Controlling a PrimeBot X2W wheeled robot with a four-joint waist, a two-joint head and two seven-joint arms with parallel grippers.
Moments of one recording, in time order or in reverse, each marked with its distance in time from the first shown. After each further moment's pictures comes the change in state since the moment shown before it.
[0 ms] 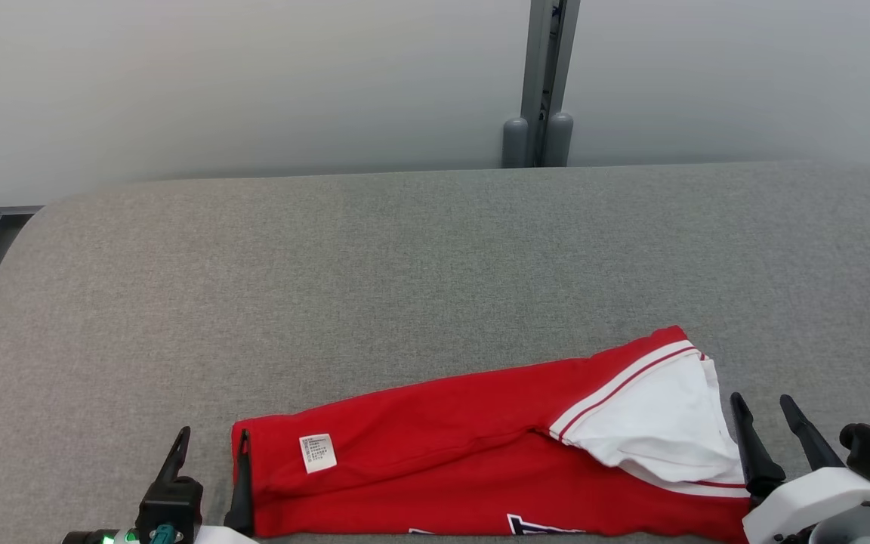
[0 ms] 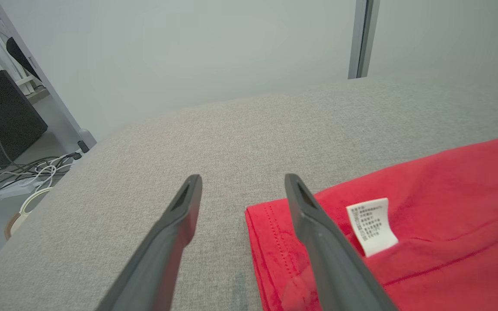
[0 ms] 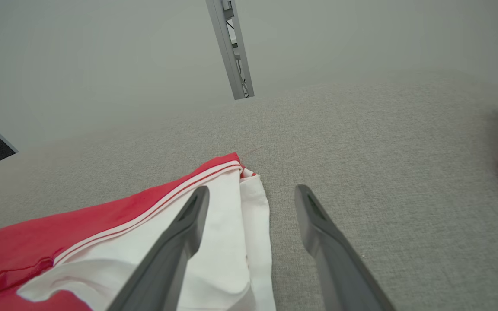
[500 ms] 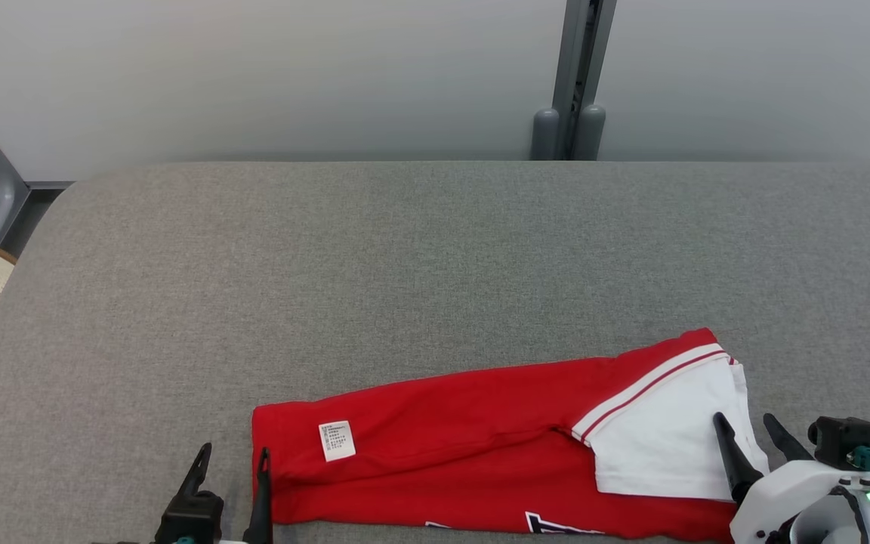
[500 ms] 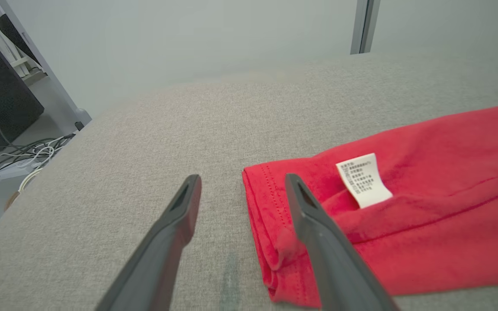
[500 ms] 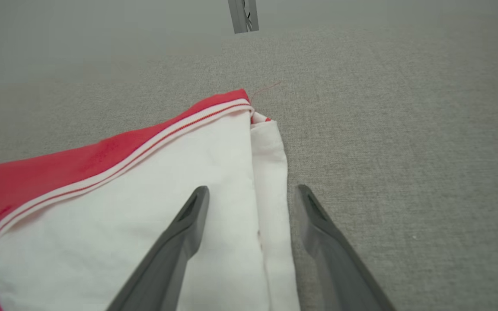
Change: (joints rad) left arm 0.021 -0.017 -0.025 0.010 0.012 -0.005 0.000; right arm -0.105 0.025 0.029 0.220 -0.062 0.000 0.050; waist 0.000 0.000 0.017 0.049
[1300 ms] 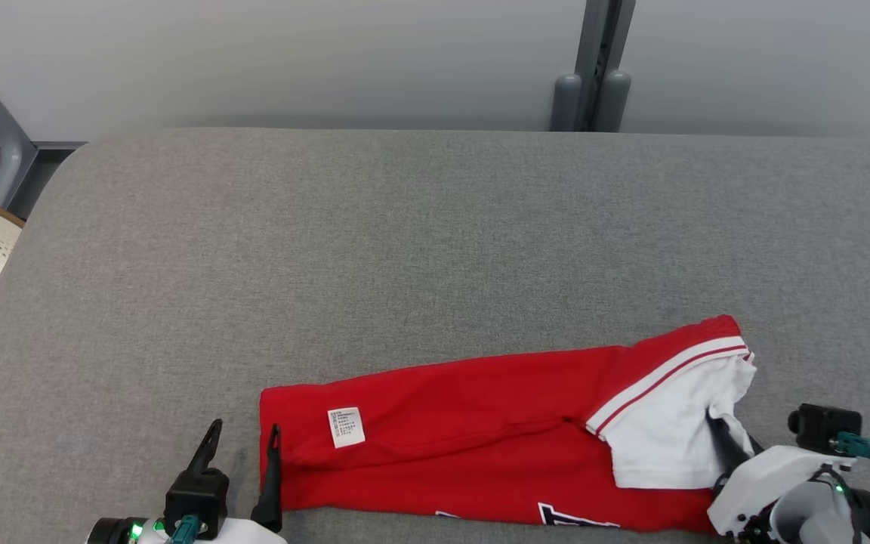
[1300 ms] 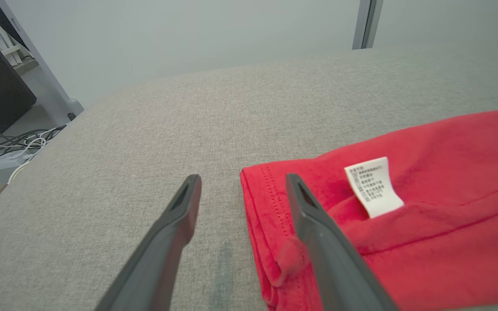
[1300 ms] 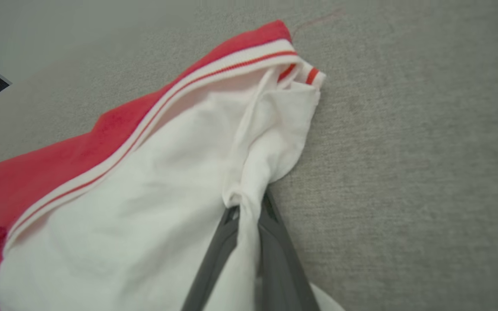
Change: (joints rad) left arm -0.047 -0.014 -0.002 0.010 -0.006 -0.018 0.000; right arm -0.079 0.025 0.115 0.104 0.174 0.003 0.043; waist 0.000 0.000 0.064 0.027
